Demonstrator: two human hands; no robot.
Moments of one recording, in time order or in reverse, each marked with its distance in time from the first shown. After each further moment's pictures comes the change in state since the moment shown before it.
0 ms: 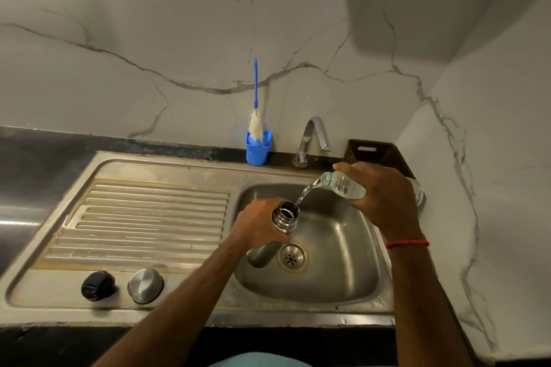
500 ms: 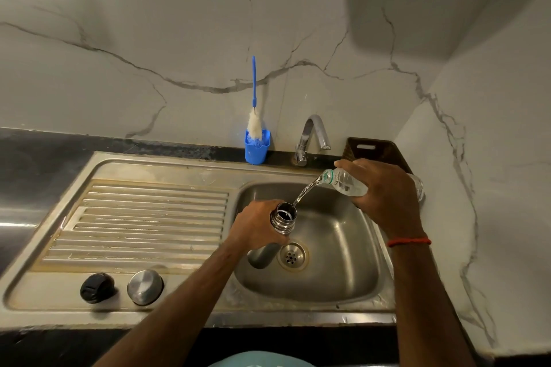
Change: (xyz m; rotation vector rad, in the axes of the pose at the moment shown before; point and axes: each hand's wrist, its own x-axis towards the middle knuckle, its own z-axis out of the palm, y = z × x) left_hand -0.002 -0.006 0.004 -0.028 -0.007 -0.037; right_hand 0.000 0.002 0.000 0.024 -0.011 0.006
